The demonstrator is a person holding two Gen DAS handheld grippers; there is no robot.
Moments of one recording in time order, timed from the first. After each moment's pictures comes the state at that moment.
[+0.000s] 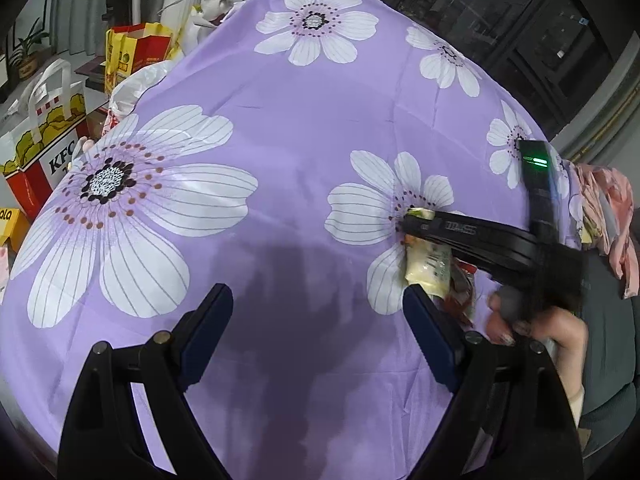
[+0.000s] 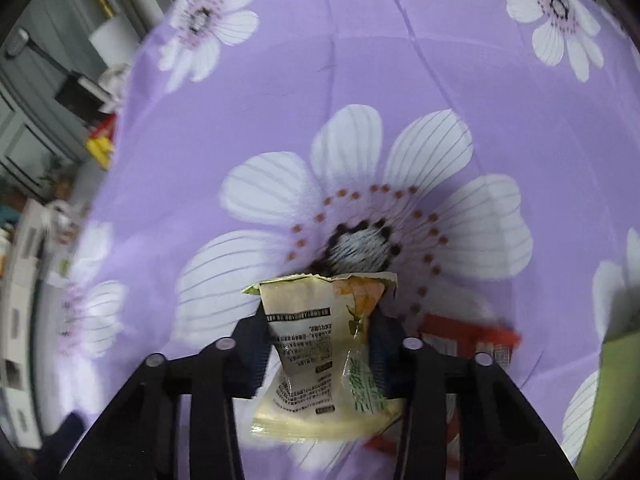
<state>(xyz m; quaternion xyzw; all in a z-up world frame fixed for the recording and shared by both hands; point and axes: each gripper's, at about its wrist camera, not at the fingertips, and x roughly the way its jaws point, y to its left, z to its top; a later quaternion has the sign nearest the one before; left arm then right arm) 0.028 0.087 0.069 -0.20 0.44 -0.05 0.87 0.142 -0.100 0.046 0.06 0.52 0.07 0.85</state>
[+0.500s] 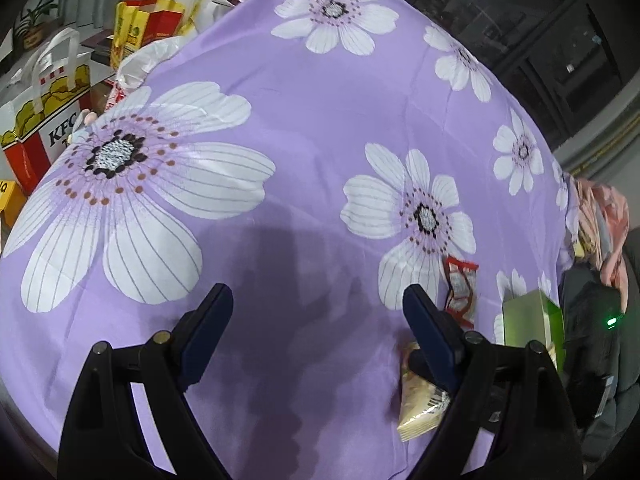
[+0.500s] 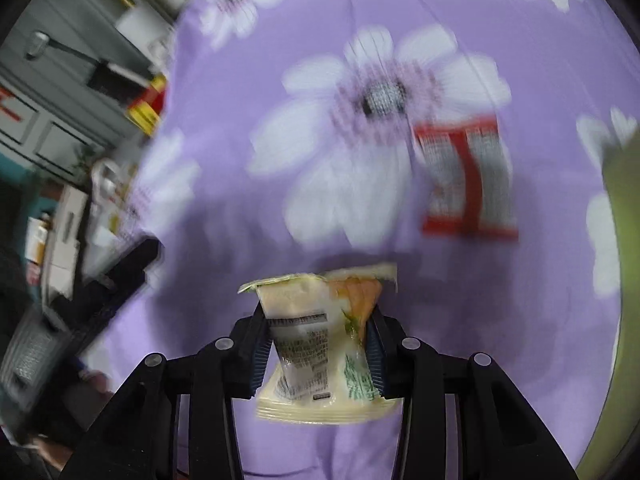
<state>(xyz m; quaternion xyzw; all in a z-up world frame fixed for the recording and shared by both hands) 0.031 0.101 0.060 -0.24 0.46 -0.06 0.85 0.035 -0.095 0.038 0.10 0.58 0.10 0.80</state>
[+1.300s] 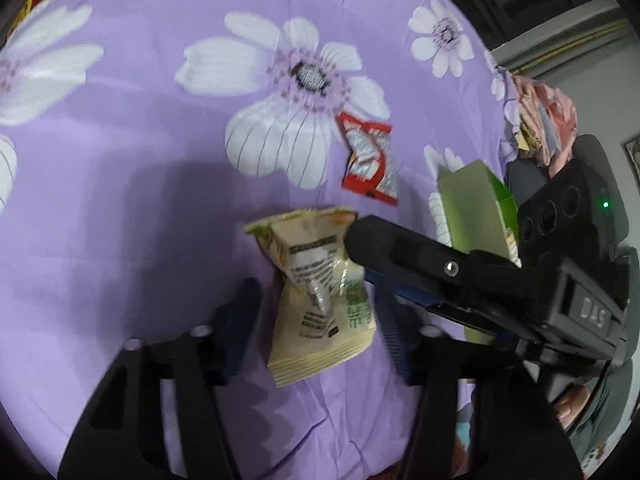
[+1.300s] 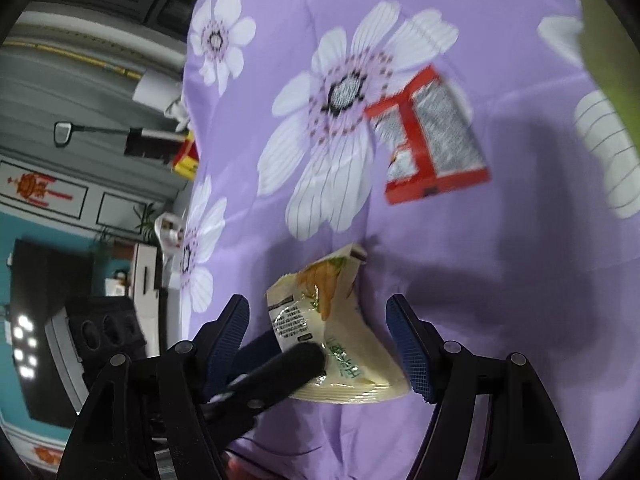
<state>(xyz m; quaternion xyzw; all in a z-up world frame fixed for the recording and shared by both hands) 0.015 0.010 0.023 -0.21 0.56 -0.23 0.77 0.017 -0.150 0.027 0.29 0.54 0.17 0.77</state>
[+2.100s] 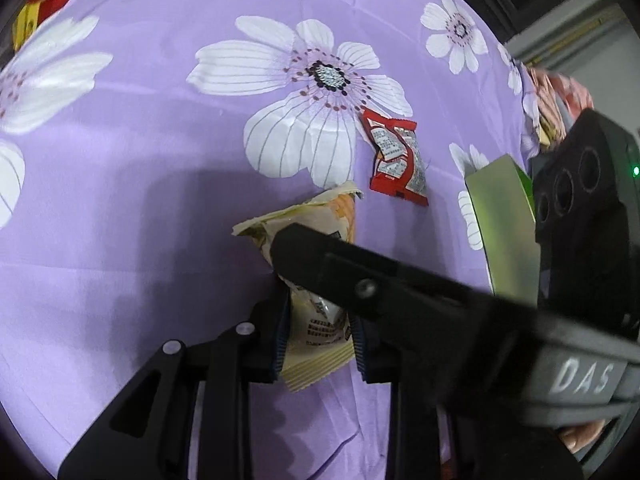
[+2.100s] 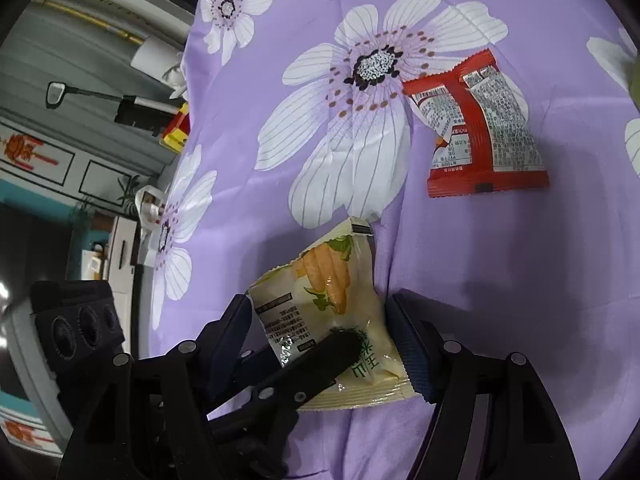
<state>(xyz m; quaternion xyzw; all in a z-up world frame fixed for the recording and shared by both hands) 0.011 0.008 0.018 -0.16 0.54 -0.20 0.80 0.024 -0.112 0.014 0.22 0.55 0.17 0.79</state>
